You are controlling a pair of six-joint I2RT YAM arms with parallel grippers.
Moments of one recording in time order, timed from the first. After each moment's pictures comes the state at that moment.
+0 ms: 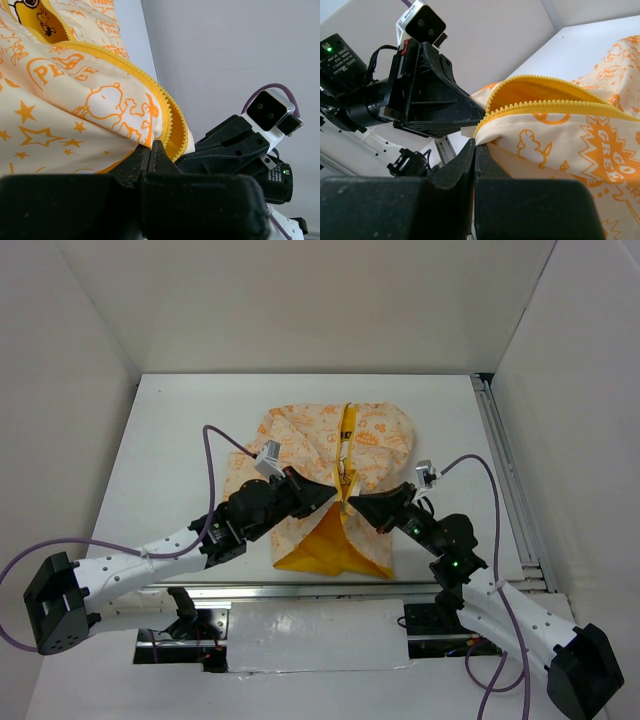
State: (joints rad) left arm -0.96 1.12 0.75 0.21 -0.22 -1.11; right arm 0.58 0.65 0.20 0.75 -0.33 0.73
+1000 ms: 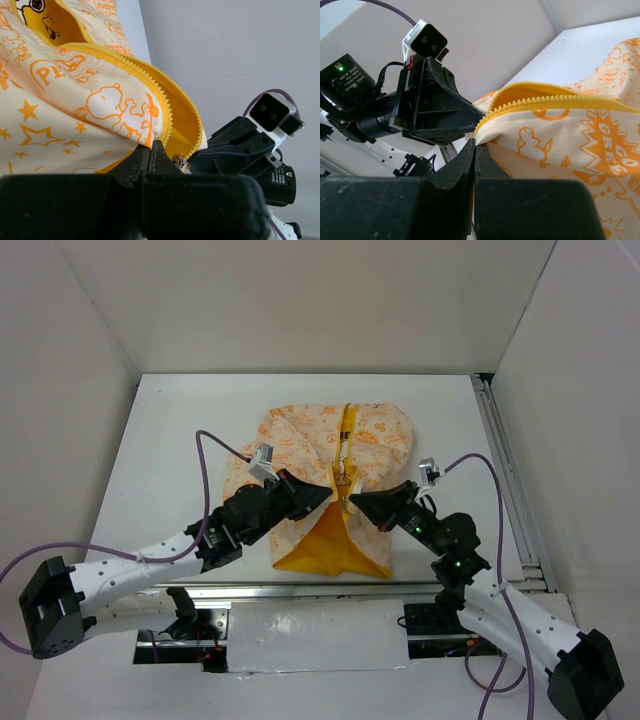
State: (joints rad) left arm -0.96 1.08 0.70 0.24 -0.25 -1.13; right arm 0.58 0.62 0.22 0.69 -0.31 0.75
